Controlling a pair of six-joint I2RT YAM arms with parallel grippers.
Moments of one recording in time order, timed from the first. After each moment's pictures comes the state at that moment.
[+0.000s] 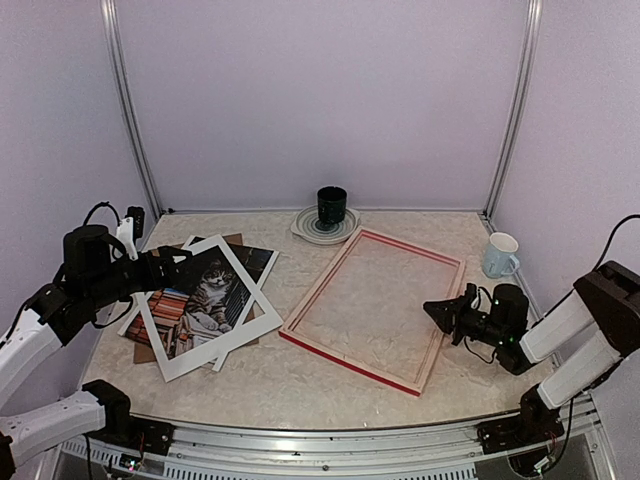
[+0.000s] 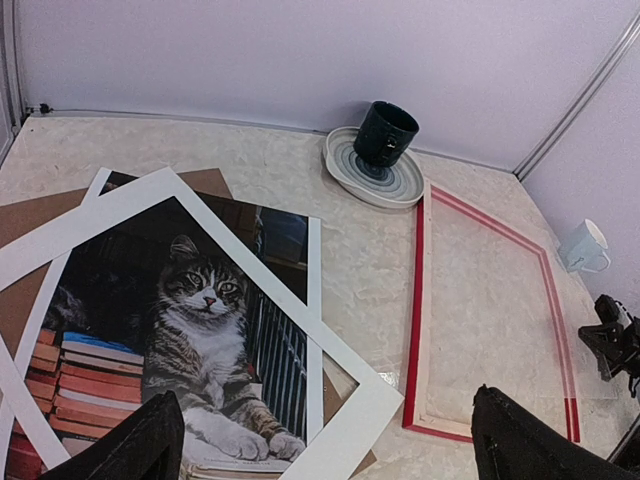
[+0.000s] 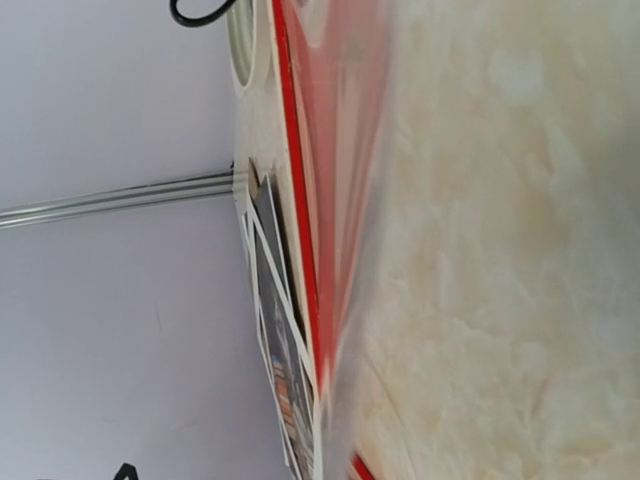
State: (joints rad) left arm -0.34 0.70 0.64 -0.31 0.07 -0.37; right arm 0.35 1.48 0.14 1.07 -0.44 1.46
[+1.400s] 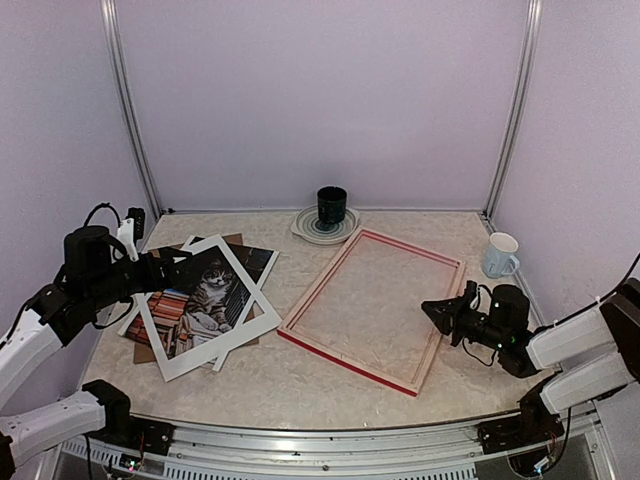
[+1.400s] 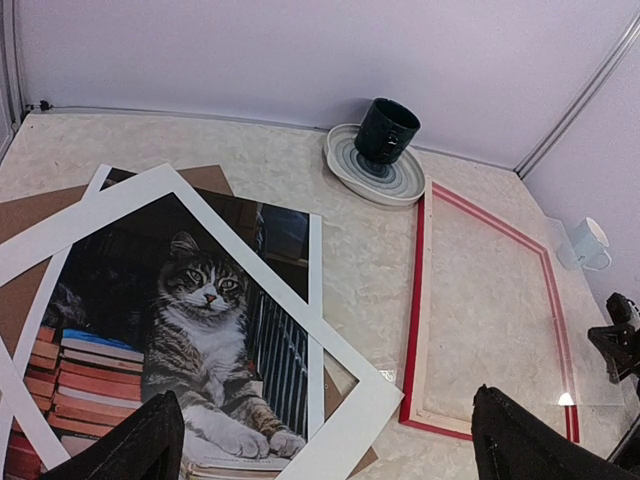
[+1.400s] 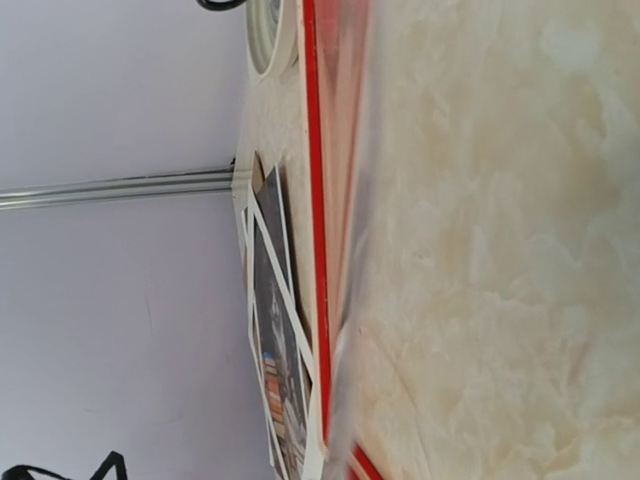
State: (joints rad) left arm -0.34 0.70 0.64 -0.31 0.08 -0.37; right arm 0.45 1.31 0.13 0.92 -0.32 1.43
